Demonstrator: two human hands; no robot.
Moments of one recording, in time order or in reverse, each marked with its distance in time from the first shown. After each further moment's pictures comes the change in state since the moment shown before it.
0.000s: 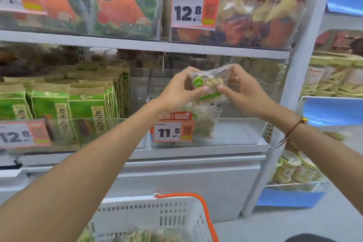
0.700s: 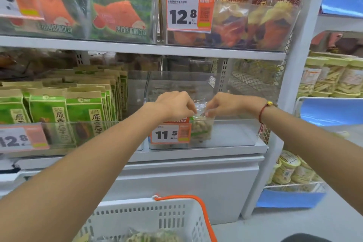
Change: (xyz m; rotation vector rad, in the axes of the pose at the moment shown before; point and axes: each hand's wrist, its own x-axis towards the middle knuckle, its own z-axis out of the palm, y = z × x) left_hand 0.000 -0.002 -0.001 0.832 -0.359 -0.122; right_hand 0.029 0.003 0.016 -0.403 -0.710 0.258
